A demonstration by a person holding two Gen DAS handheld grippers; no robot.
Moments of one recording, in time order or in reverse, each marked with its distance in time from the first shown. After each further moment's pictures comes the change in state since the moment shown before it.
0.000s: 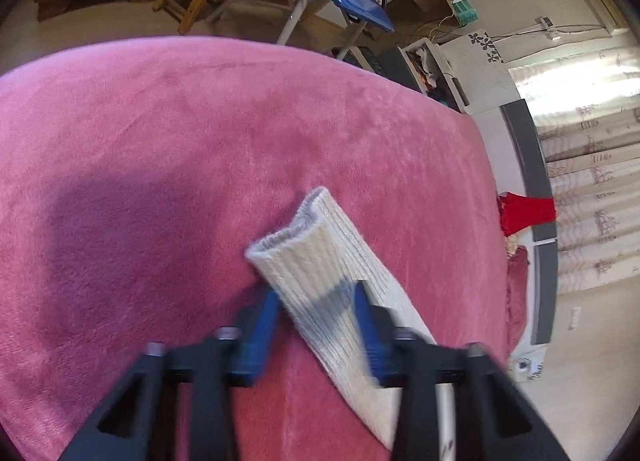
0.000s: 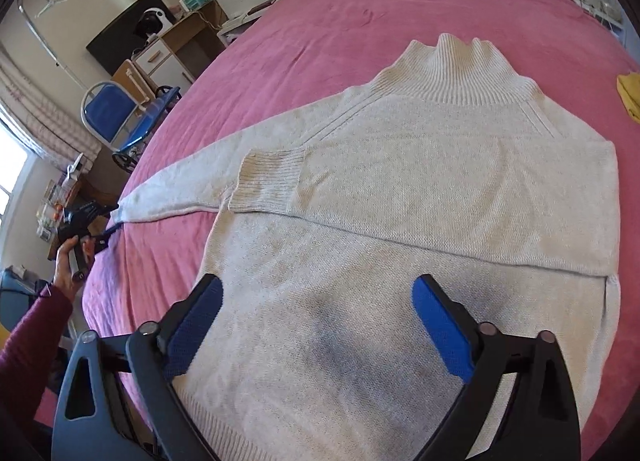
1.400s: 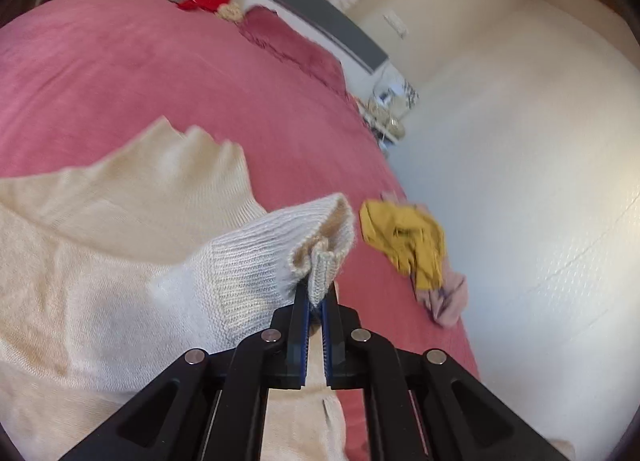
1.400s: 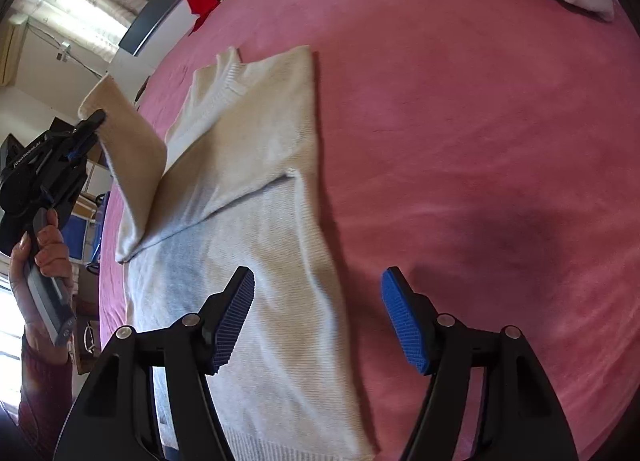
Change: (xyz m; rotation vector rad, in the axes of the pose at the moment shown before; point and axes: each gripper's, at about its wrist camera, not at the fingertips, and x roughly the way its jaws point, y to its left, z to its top) left arm 0.015 -0.409 -0.578 0.920 0.459 -0.481; right arm -0.125 -0.262 -0.112 0.532 -0.065 -0.058
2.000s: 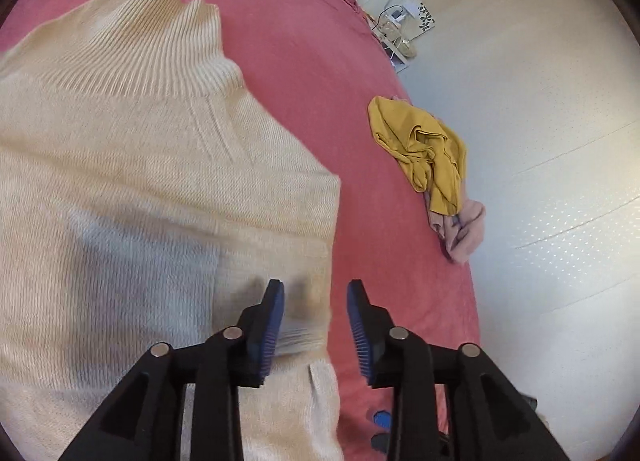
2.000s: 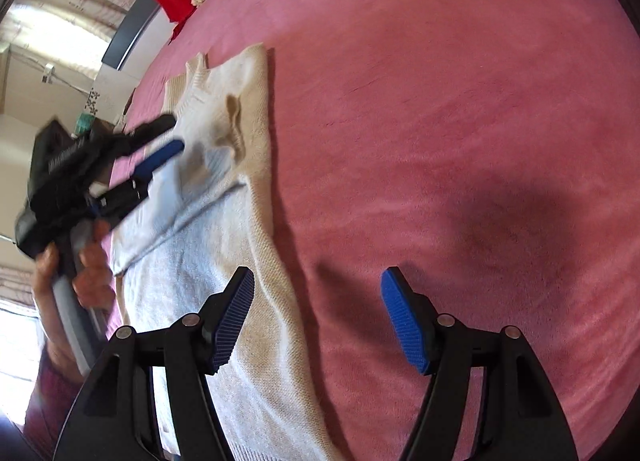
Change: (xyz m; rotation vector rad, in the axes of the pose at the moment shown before) left arm 0.091 0.007 -0.042 -0.099 0.272 -0.043; right arm 0.015 -0.031 0.012 0.095 0.017 0.020
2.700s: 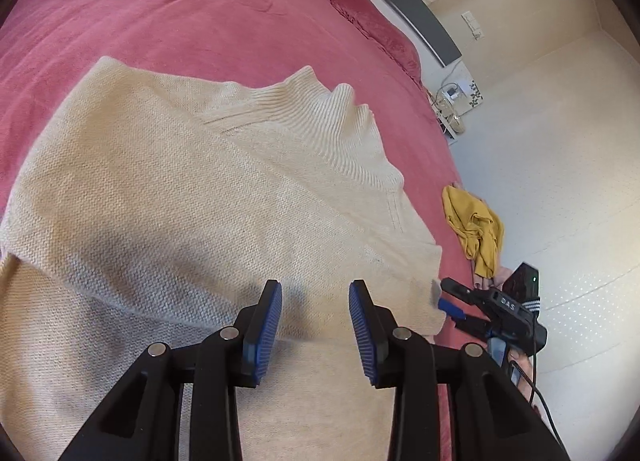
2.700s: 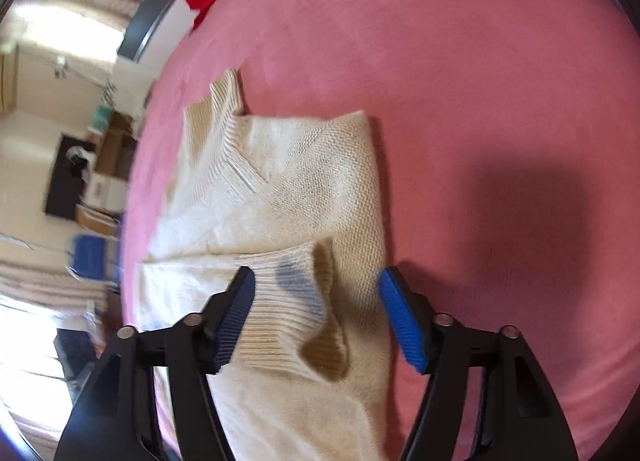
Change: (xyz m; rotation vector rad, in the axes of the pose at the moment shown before) left arm -0.151 0.118 -0.027 -0.121 -0.214 0.154; right arm 0.089 0.083 0.127 -0.094 0.057 0.052
